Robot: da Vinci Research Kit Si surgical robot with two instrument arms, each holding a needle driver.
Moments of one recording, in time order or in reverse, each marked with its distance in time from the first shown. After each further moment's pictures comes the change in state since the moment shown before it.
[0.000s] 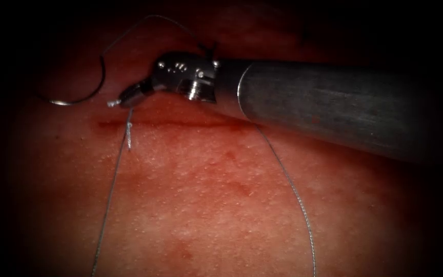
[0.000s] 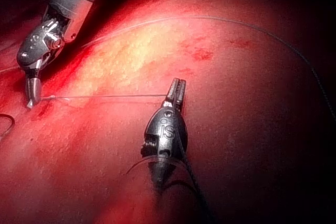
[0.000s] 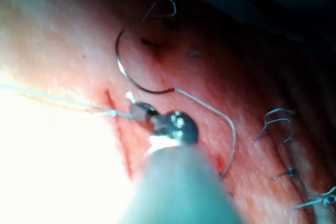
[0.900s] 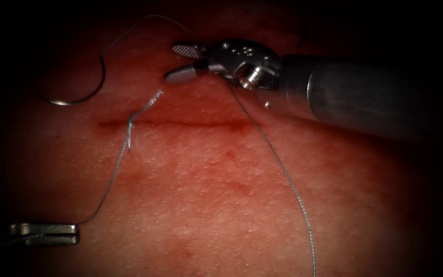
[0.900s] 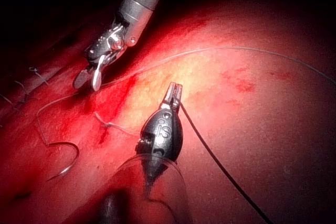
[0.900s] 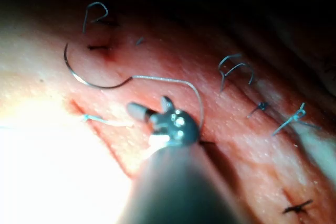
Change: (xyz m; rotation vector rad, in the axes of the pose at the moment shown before) right arm 0.001 -0.003 -0.010 -0.392 0.284 0.173; left arm 0.008 -0.014 -0.002 0.107 -0.083 0.193
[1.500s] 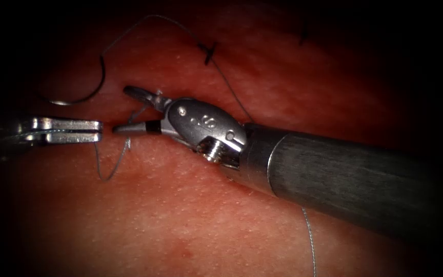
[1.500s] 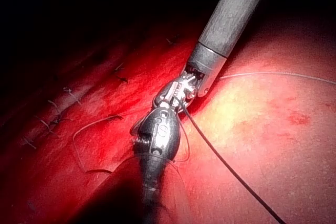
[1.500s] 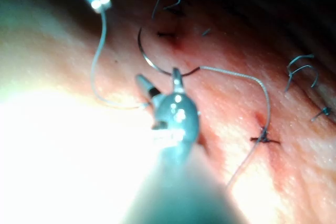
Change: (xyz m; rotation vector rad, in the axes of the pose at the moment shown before) right arm -0.002 -0.010 0.004 -0.030 0.158 -0.143; left arm 0.001 -0.009 0.005 -0.133 0.134 -0.048
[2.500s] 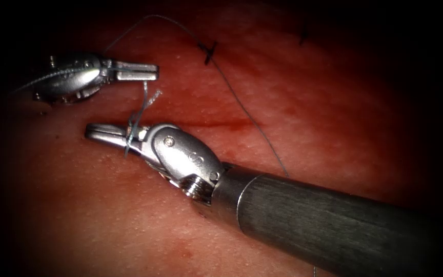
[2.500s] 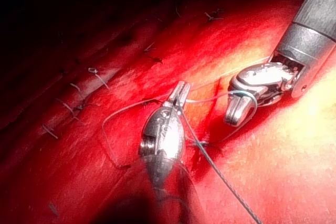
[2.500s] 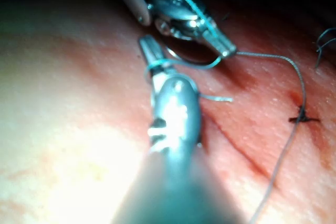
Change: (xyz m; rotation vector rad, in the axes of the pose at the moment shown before) right arm 0.001 -0.004 0.000 0.152 0.405 0.003; left arm -0.015 -0.010 0.003 0.012 -0.019 -0.044
